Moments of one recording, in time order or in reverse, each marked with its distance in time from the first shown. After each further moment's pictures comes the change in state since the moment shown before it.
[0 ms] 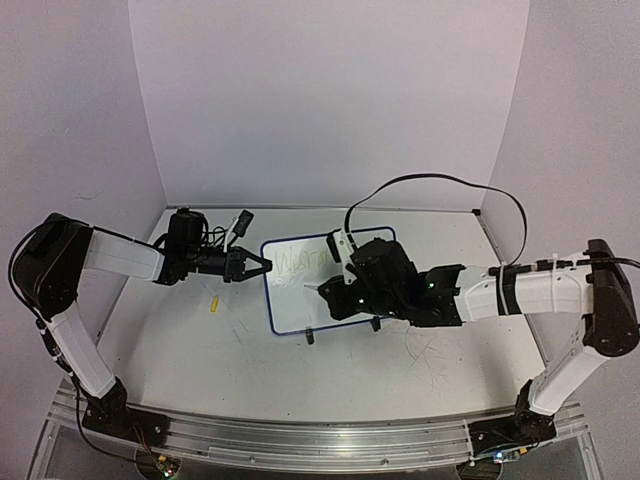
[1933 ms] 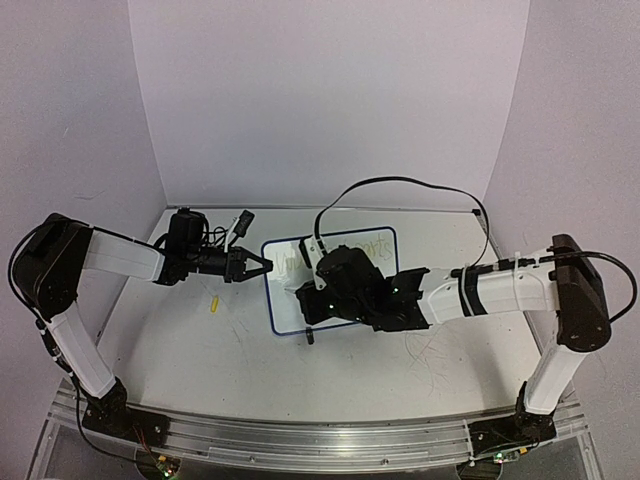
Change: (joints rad) left arm -0.006 -0.002 -0.001 0.000 -0.008 0.000; right arm 0.061 0.187 0.148 0.014 0.062 -0.006
